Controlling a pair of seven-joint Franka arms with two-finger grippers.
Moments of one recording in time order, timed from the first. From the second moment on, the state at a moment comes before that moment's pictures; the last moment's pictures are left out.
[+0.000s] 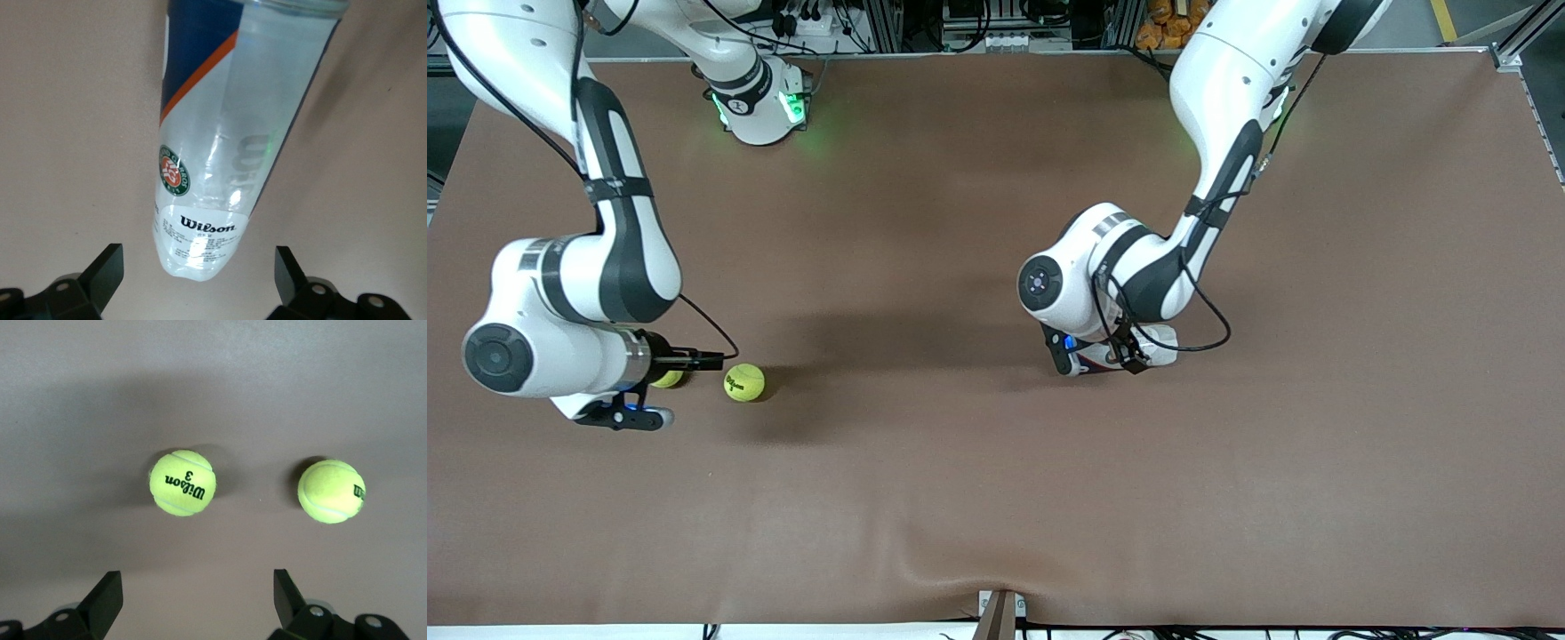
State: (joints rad) left arm -0.59 0.73 -0.10 -1.46 0.47 1.76 0.41; right arm 0.13 0.50 -0.10 -1.58 0.06 1.81 0.11
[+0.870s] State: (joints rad) left arm -0.59 0.79 -0.10 -1.46 0.57 1.82 0.51; right arm 0.13 0.61 -0.10 -1.58 0.06 1.93 0.08
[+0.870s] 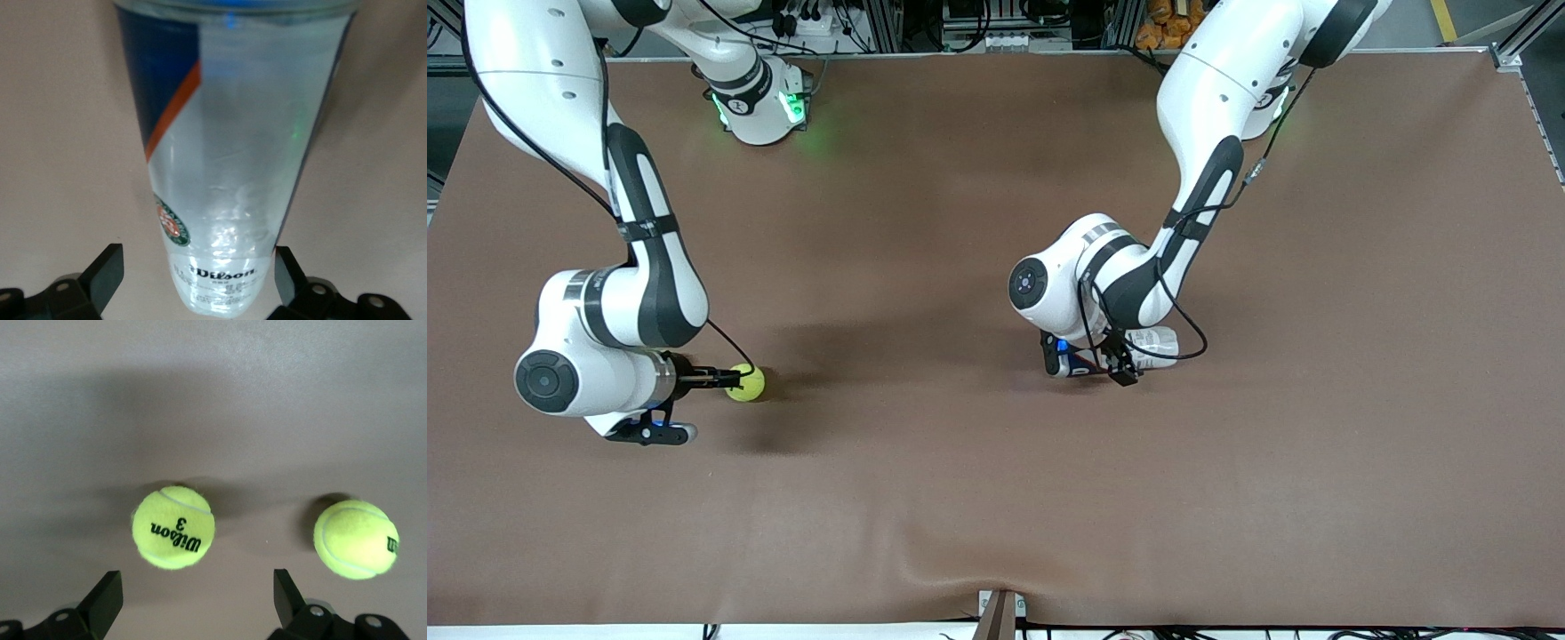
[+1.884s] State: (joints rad) left arm -0.59 0.82 -0.10 -1.46 0.59 1.84 0.54; right arm 0.13 0.71 -0.10 -1.60 0.13 2.01 0.07
